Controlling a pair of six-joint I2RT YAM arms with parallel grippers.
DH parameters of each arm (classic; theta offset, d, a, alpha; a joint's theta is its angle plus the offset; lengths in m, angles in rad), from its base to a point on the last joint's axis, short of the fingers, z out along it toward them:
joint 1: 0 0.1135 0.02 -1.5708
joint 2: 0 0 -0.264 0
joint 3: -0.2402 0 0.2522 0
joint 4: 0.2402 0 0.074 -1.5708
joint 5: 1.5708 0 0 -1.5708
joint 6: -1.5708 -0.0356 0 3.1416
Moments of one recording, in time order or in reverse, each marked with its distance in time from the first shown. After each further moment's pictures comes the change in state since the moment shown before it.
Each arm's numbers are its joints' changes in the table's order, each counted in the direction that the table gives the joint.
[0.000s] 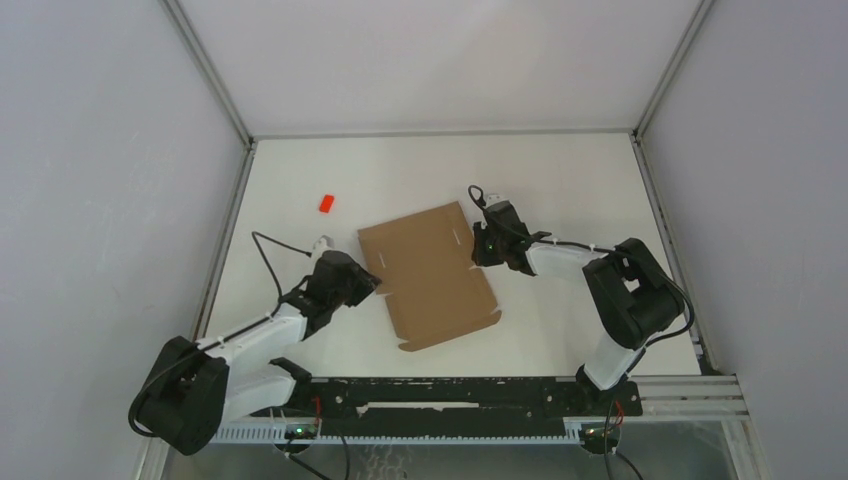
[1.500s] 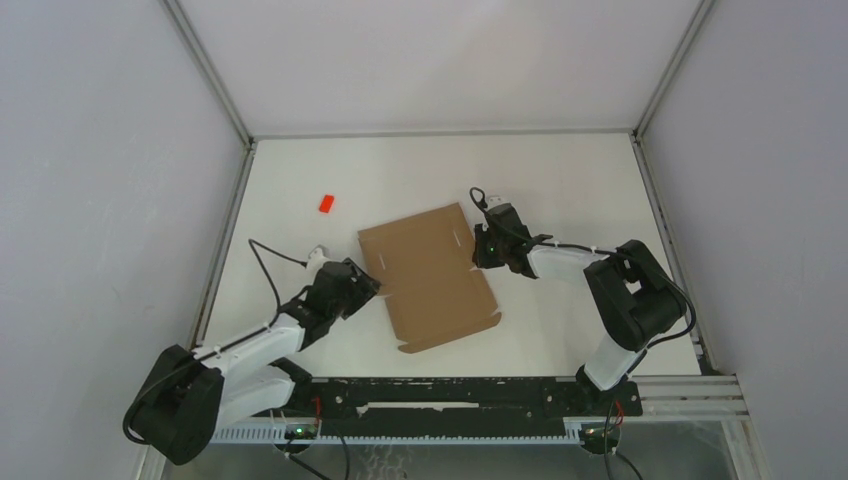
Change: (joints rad) left arm -0.035 -0.051 0.070 0.011 -0.104 0.010; right arm 0.000 -0.012 0.028 -0.021 0.000 -0.006
